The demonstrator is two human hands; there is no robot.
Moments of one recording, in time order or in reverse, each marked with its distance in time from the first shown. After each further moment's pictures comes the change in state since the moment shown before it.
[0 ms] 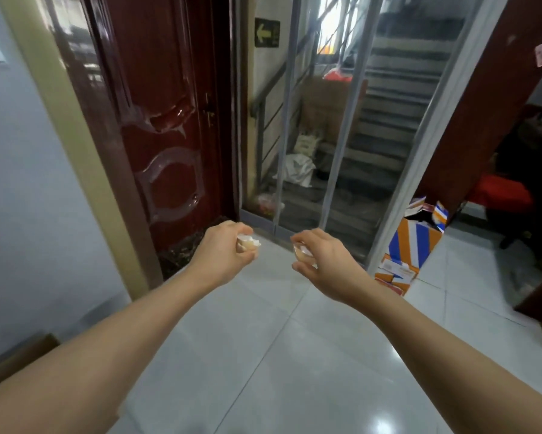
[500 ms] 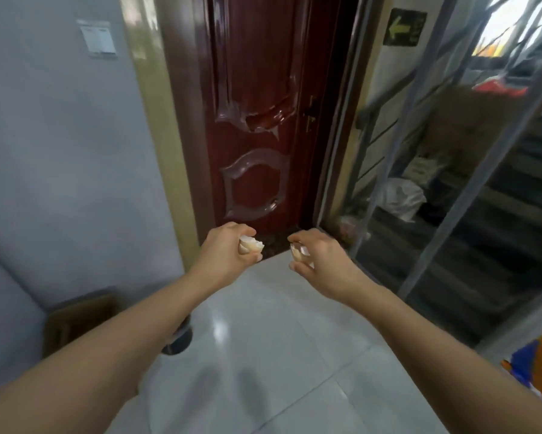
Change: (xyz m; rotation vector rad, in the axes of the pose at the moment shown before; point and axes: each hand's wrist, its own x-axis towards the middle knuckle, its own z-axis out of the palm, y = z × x) left_hand 0.157 -0.063 0.027 0.066 0.245 -0.400; right_hand 0.254 0.064 0.042 0.066 -0.165 -0.442
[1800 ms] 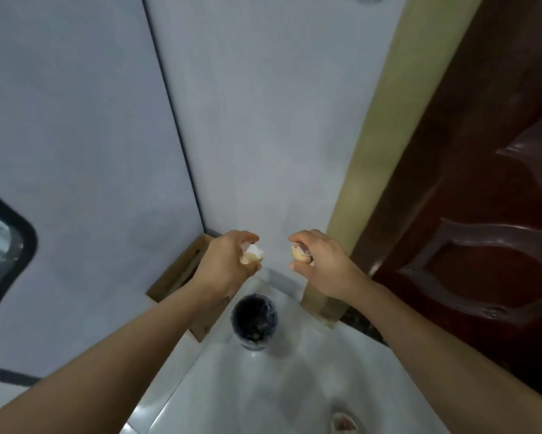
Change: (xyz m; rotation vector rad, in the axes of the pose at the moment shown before) left_hand 0.206 -0.246 -0.016 0.120 0.443 -0.905; right_hand 0.471 -0.038 0.218 0.252 -0.580 -0.831
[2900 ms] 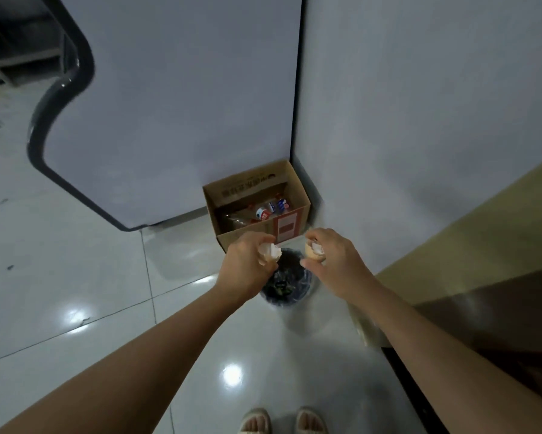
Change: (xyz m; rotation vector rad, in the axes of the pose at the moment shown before) left_hand 0.047 -0.071 0.230 -0.120 0.323 -0.686; right_hand 0.126 0.186 0.177 0.152 -0.398 -0.390
